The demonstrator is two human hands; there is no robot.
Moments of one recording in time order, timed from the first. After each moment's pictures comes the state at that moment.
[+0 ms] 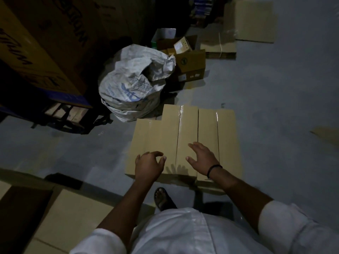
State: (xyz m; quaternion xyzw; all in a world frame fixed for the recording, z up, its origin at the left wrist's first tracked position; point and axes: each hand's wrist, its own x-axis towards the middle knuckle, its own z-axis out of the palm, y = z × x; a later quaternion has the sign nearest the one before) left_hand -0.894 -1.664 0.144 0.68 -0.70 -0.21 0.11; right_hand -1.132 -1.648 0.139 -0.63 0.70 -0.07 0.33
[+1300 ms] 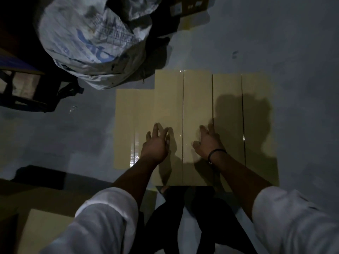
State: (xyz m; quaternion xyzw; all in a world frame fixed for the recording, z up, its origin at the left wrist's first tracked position) left_hand -0.919 -1.880 -0.078 0.56 -0.73 -0.37 -0.15; right_hand -1.134 -1.833 -0.075 -0.47 0.78 0.07 0.40
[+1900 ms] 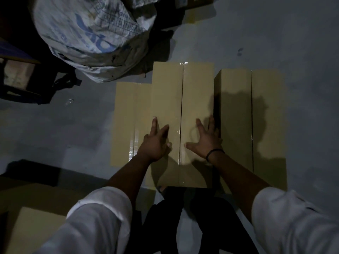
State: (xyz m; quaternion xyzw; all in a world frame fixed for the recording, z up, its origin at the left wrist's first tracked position) left_hand -0.882 -1.884 -0.126 0.53 -0.73 -0.43 -0.07; right_hand -1.104 -1.840 -0.102 -0.48 0.79 0.06 0.37
